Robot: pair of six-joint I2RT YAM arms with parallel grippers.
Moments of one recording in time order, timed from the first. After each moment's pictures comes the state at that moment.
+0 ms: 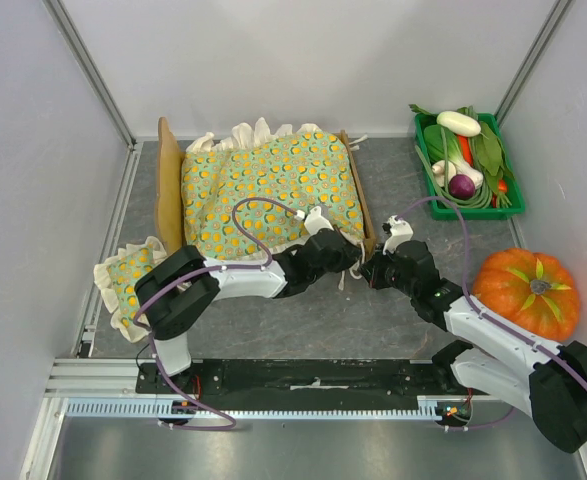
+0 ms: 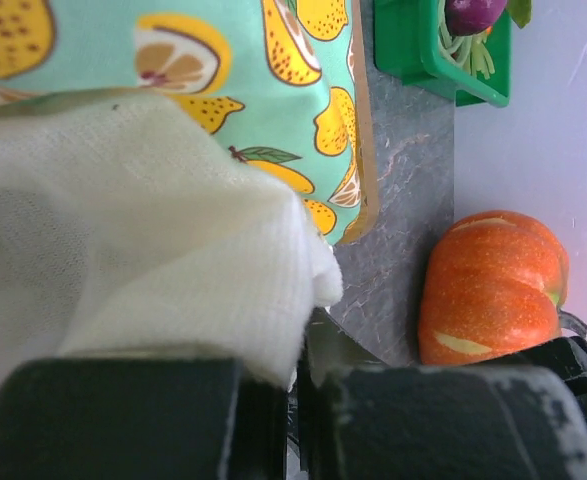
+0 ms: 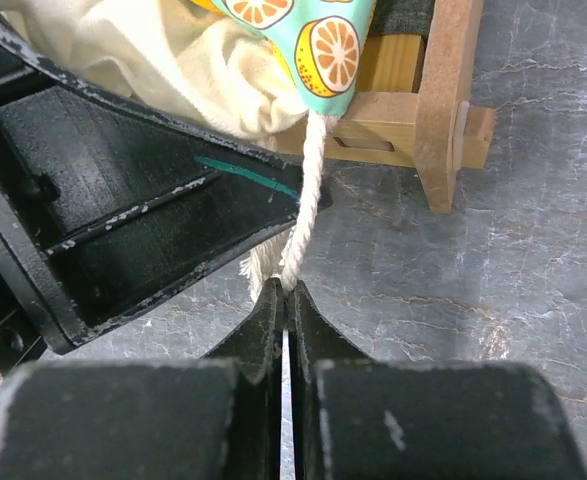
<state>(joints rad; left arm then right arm) -1.02 1.81 1.01 0.33 -0.29 -1.16 0.55 1.00 0.40 0.07 -0.05 0.44</state>
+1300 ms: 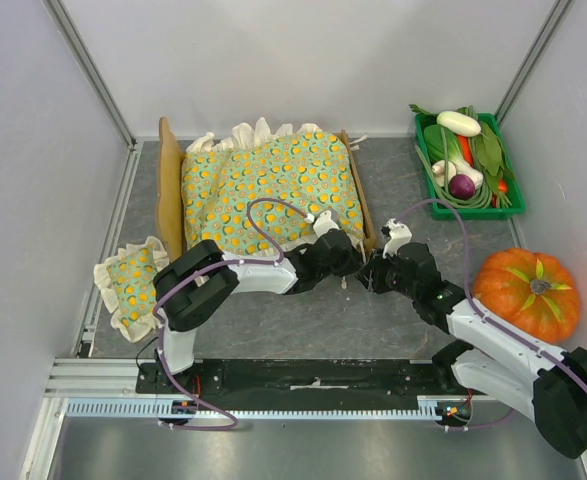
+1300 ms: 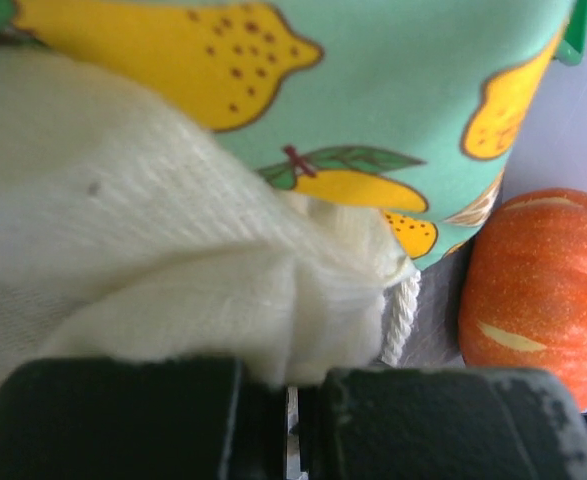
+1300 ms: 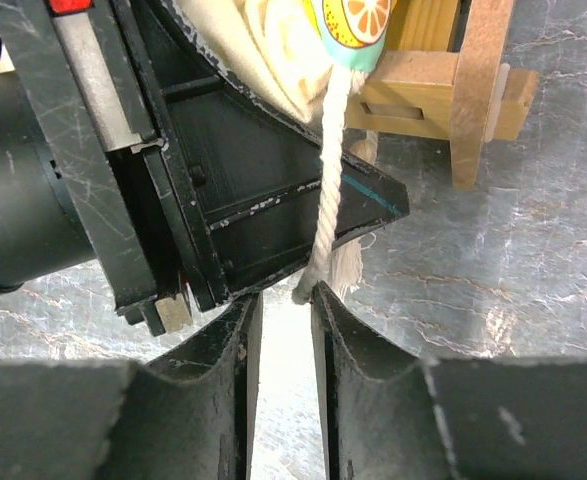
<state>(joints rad) -1.01 1.92 1.09 0.28 -0.22 -1.16 0.54 0.97 0.39 0.05 -0.11 0.43</state>
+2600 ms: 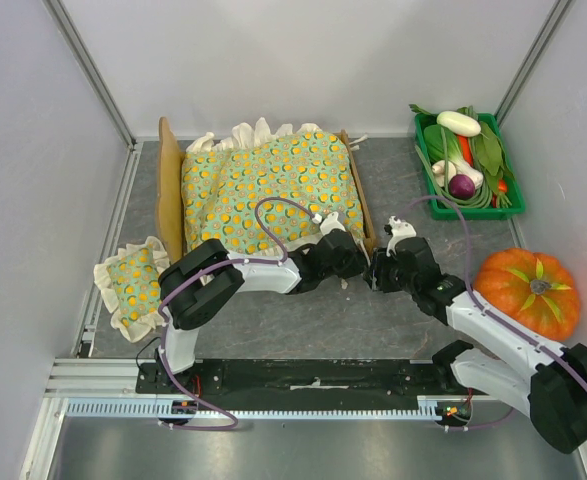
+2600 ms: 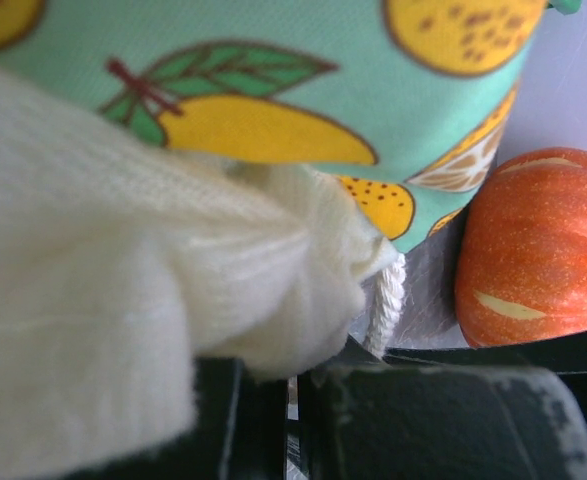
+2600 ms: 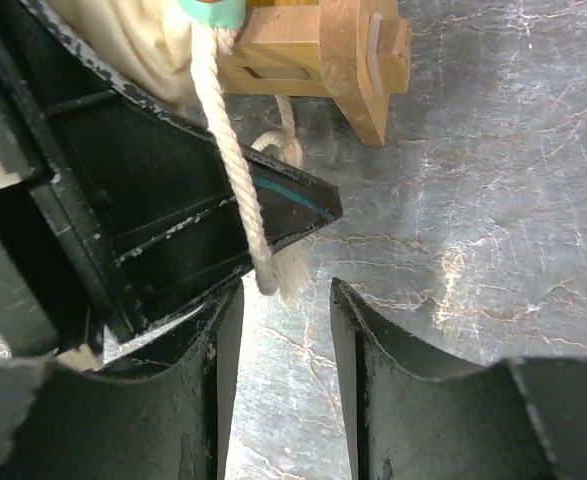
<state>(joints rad) -1.01 1.96 1.11 0.30 -0.13 -1.13 0.51 0.98 0.46 -0.18 -0.01 0.40</state>
